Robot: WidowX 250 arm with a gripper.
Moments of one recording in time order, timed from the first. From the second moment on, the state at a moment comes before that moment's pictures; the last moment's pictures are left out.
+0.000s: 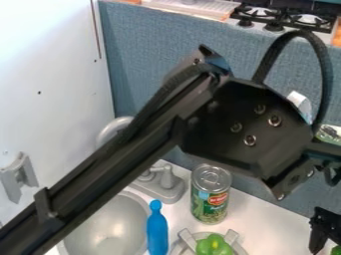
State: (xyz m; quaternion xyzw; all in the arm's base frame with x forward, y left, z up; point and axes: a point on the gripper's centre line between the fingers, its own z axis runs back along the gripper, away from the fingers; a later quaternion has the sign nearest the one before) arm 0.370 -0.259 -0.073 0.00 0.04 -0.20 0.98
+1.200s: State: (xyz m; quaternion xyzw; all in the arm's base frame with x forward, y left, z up) arm 0.326 -0.234 -0.033 -0.01 0.02 -0.19 0.98
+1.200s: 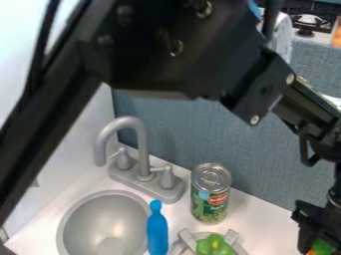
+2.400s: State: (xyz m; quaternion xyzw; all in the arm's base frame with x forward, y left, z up) arm 0.273 -0.282 -0.063 -0.02 0.07 -0.31 0.95
